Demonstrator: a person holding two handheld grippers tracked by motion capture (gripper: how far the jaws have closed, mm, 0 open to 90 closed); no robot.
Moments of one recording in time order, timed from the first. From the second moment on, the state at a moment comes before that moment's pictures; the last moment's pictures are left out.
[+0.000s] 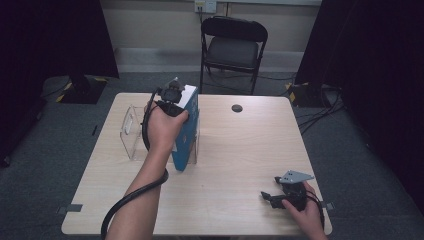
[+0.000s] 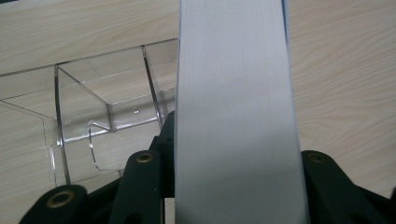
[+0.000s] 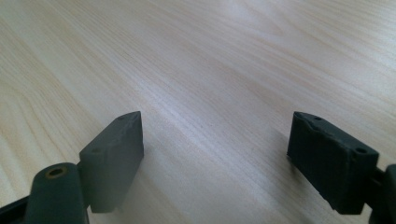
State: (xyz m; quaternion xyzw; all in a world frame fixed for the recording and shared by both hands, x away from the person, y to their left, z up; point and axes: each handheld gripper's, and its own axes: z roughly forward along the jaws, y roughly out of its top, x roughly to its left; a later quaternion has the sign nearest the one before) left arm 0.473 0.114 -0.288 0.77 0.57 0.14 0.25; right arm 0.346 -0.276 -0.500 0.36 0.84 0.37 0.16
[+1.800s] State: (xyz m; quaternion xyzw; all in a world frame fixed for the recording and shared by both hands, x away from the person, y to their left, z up) left arm 0.404 0.175 -0.274 0.78 0.51 0.08 0.35; right arm 0.345 -0.277 -0.500 0.36 0.84 0.37 0.16
